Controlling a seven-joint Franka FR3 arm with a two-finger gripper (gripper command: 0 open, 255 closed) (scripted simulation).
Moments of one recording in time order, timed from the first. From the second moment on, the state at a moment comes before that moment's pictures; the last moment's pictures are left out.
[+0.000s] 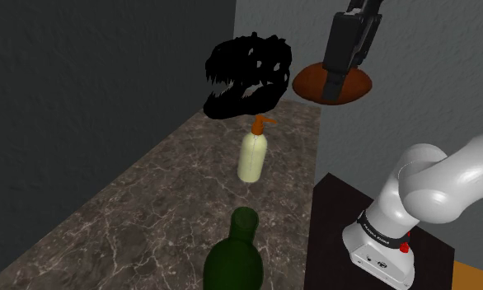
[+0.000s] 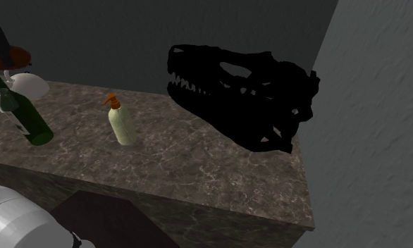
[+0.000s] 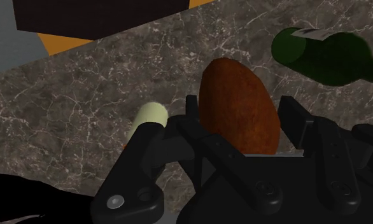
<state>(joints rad) 0.20 -0.55 0.45 -1.78 0.27 1.22 0.55</state>
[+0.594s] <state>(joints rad) 0.21 -0.61 0.46 -1.94 0.30 1.33 0.53</state>
